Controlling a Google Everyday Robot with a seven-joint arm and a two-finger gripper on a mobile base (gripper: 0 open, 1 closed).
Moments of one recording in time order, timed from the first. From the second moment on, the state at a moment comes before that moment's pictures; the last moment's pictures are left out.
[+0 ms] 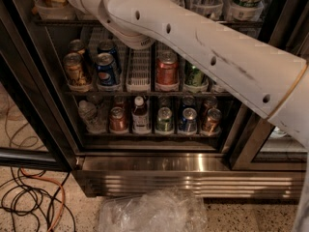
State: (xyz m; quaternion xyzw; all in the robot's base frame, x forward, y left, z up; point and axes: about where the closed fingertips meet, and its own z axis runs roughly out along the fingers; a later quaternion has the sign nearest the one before) arm 0.706 0.206 1.113 -0.33 0.55 0.18 0.75
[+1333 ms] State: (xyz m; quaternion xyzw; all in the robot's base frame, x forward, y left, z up) arm 0.694 0.189 1.110 -0.32 0.57 0.17 0.74
